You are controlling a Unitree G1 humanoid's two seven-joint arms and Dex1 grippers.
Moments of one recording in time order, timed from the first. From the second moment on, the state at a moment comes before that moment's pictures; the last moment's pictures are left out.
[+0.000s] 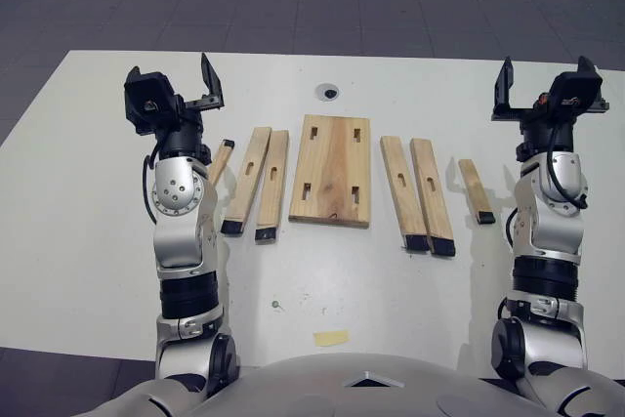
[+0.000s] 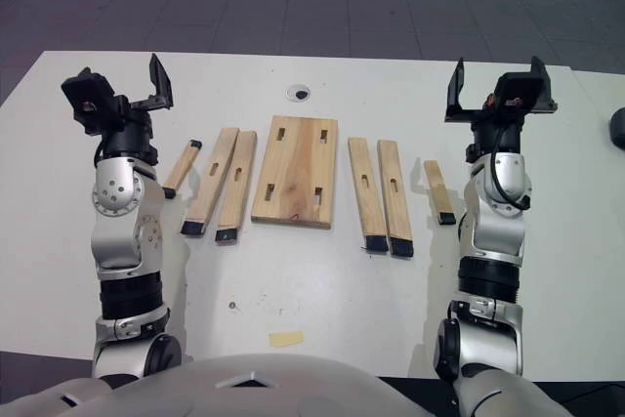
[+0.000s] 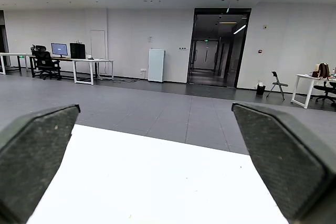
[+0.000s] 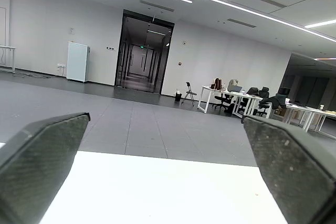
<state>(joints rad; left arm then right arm) -0.25 0.05 0.16 -0.23 -0.04 0.16 0.13 -0.31 -0.35 -0.29 0.11 0.10 -0.03 0.07</state>
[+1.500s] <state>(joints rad) -0.17 0.01 0.15 -0.29 -0.02 0.21 0.18 -0.10 -0.48 -0.24 0.01 0.16 0.35 0.31</state>
